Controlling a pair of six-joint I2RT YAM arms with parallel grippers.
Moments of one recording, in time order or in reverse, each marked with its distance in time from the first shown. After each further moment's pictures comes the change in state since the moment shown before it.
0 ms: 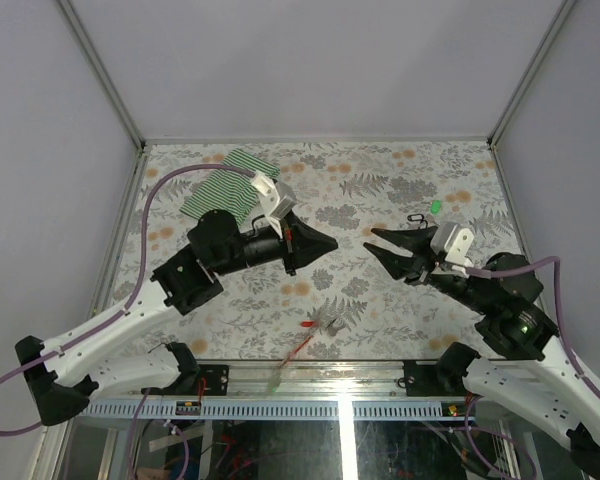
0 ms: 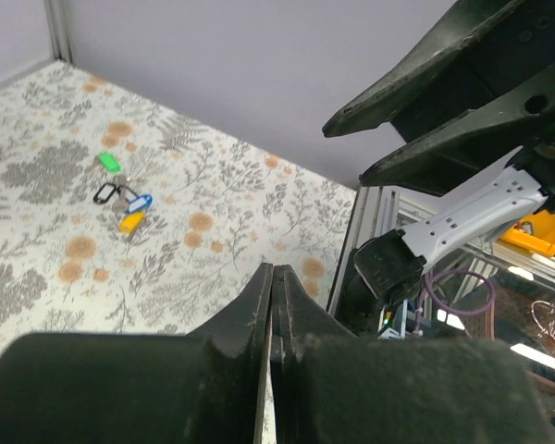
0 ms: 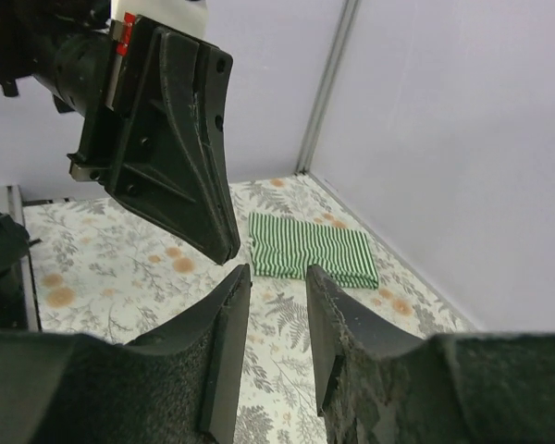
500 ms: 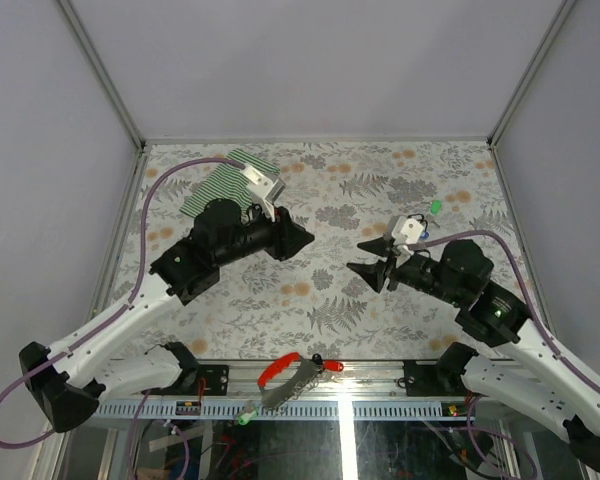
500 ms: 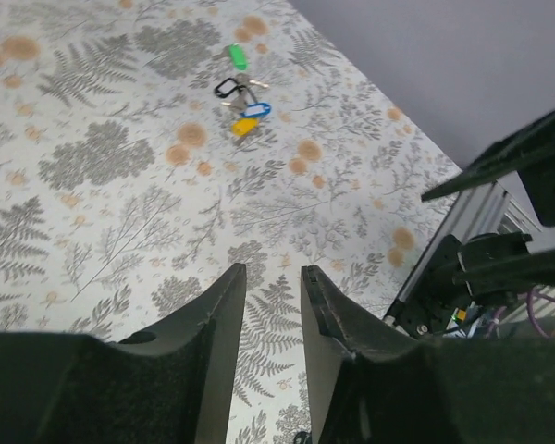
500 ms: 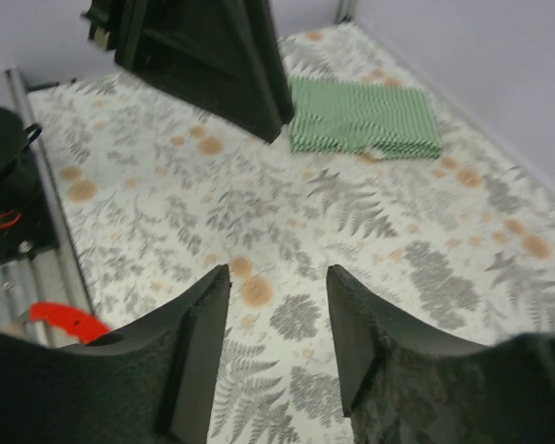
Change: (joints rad) left arm 0.142 0.034 0.002 -0.239 -0.117 -0.035; right arm 0.000 0.103 -0.039 -0.184 0.040 0.037
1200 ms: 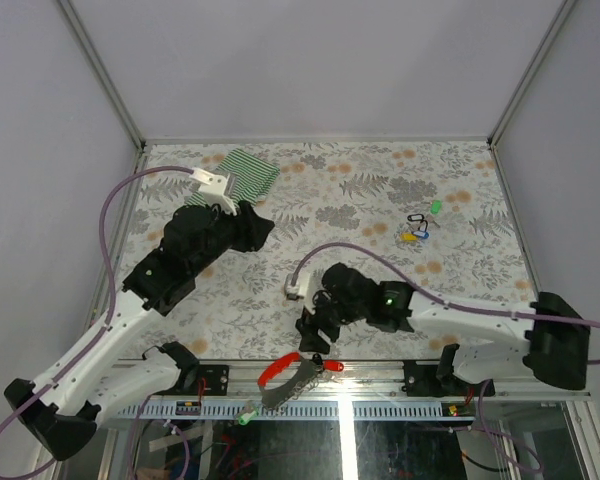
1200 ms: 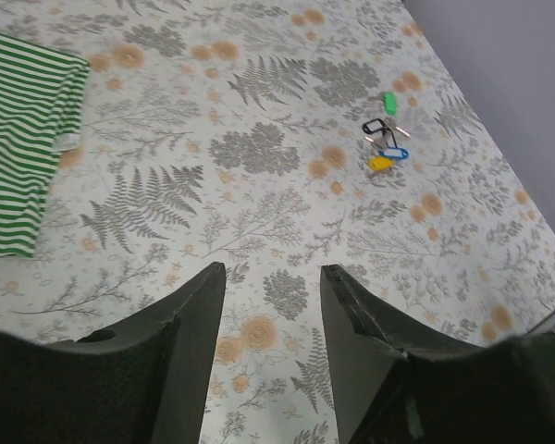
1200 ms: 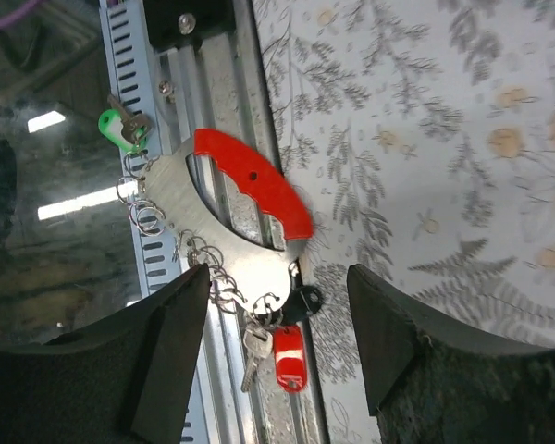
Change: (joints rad) left arm 0.150 -0.151 -0.076 -0.125 -0.238 -0.040; right arm 0.328 0.546 -0.035 -0.014 -0.150 0.204
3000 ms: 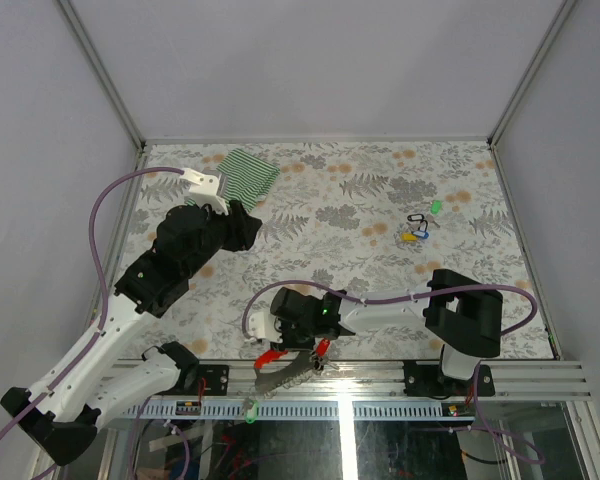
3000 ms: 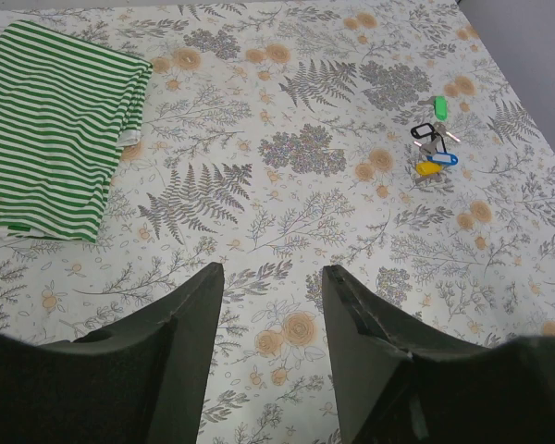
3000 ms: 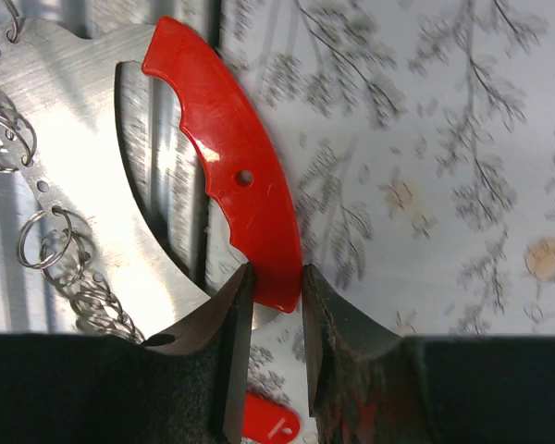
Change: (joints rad) left arm 0.032 -0.039 0.024 -0.086 -0.095 0.057; right arm 0.169 0.534 0.207 -0.026 0.171 -0.434
